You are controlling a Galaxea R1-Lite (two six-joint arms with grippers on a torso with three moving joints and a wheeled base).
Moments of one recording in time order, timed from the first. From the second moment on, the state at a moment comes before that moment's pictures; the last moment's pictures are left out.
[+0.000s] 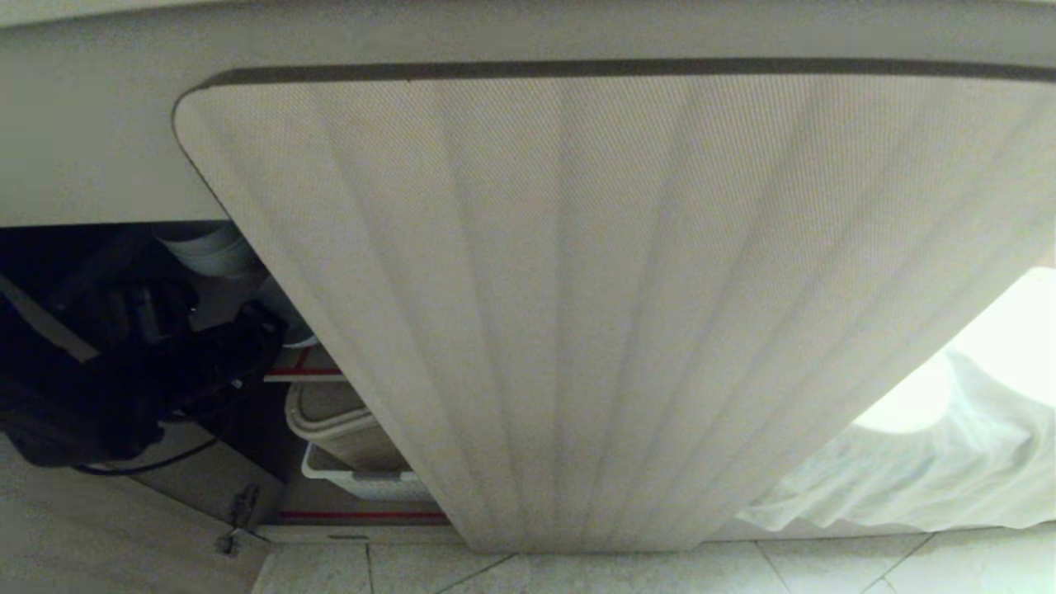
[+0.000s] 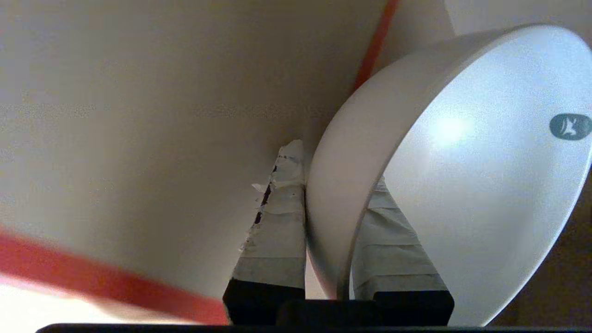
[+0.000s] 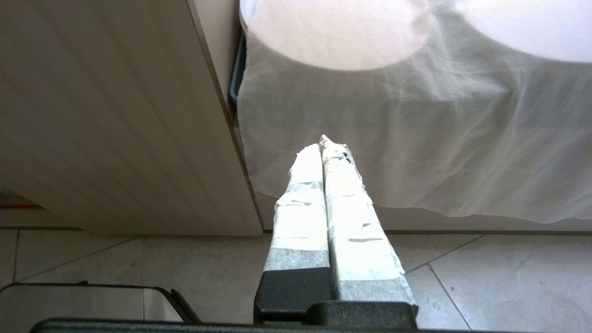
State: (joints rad) left arm 0.16 2.00 -0.77 -0.91 -0.30 -0.89; right arm 0.00 0.00 0.00 0.00 0.00 0.00
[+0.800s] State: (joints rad) left arm 0.16 1.99 -0.80 -0.98 -0.29 -0.89; right arm 0.00 0.00 0.00 0.00 0.00 0.00
